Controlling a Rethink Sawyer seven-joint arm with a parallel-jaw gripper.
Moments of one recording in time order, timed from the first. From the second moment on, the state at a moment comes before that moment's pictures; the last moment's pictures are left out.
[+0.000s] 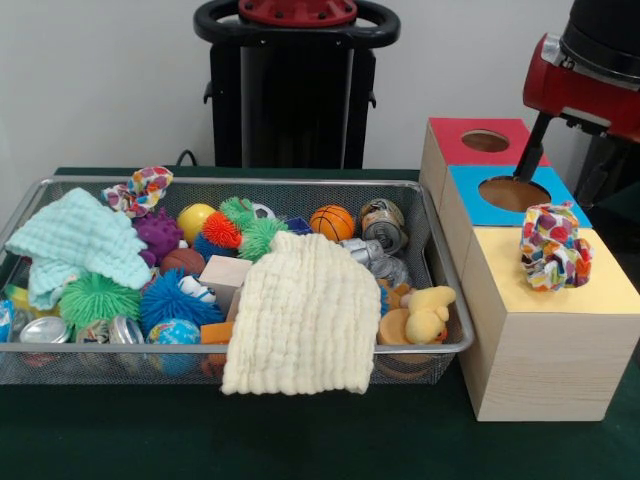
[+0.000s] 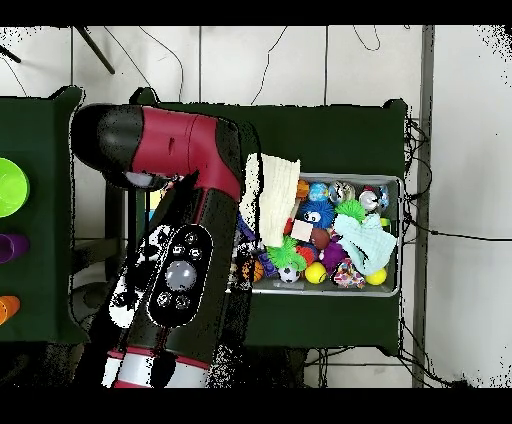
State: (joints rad) arm 0.24 -0.37 -0.49 1.00 0.38 1.15 2.01
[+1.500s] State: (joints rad) arm 0.24 -0.37 -0.49 0.99 0.38 1.16 2.01
